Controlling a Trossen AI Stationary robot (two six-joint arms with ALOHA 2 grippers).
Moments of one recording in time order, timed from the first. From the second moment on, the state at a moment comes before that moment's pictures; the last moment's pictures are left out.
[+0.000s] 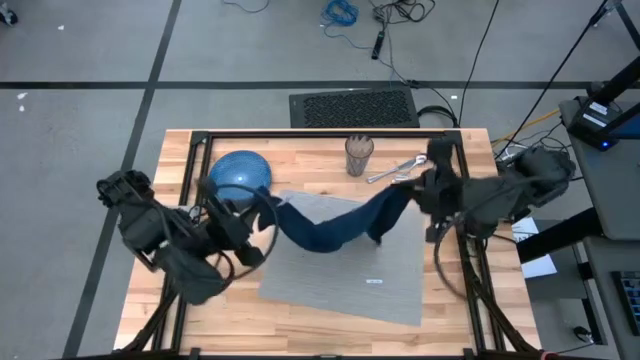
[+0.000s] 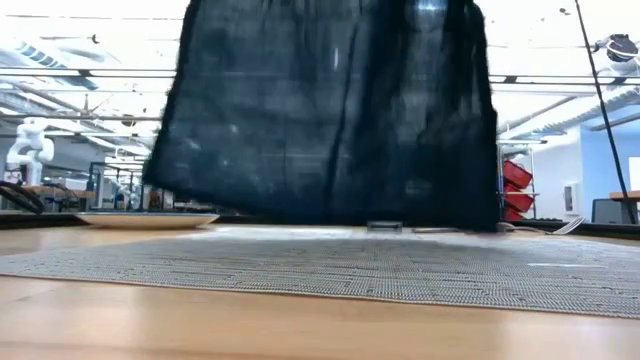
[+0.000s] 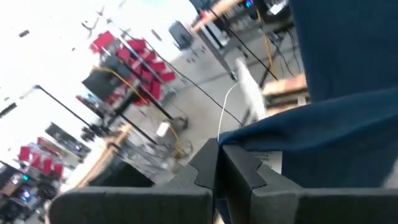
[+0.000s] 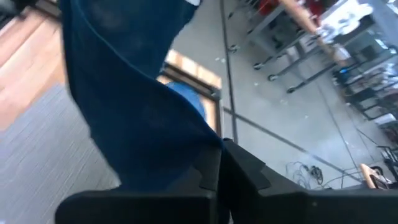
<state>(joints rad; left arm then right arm) -0.69 1.58 2.06 -1.26 -1.37 -0.12 0.50 1.48 2.20 -1.34 0.74 -0.25</state>
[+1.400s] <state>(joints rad) -0.99 1.79 2.17 -0.35 -1.57 0.76 1.13 1.58 2.30 -1.37 0.82 -0.02</state>
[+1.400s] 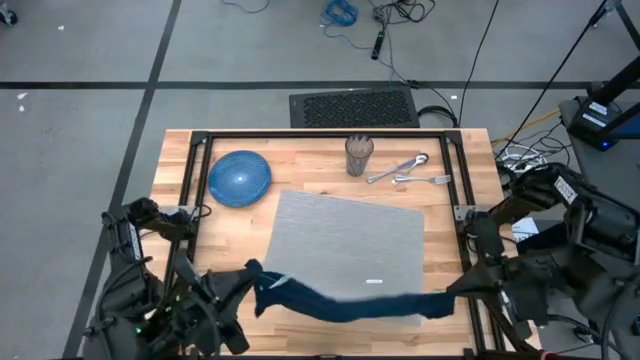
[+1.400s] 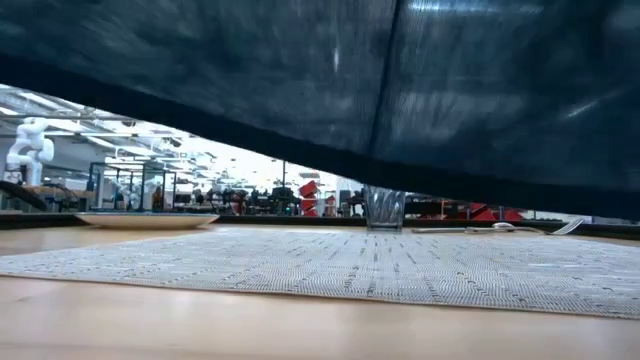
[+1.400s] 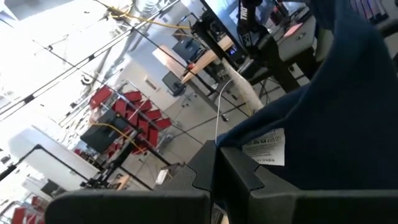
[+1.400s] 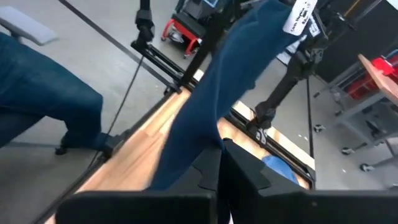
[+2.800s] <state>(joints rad) -0.62 1.62 2.16 -0.75 -1.57 0.61 0.81 1.73 2.30 -1.06 0.44 -0.34</state>
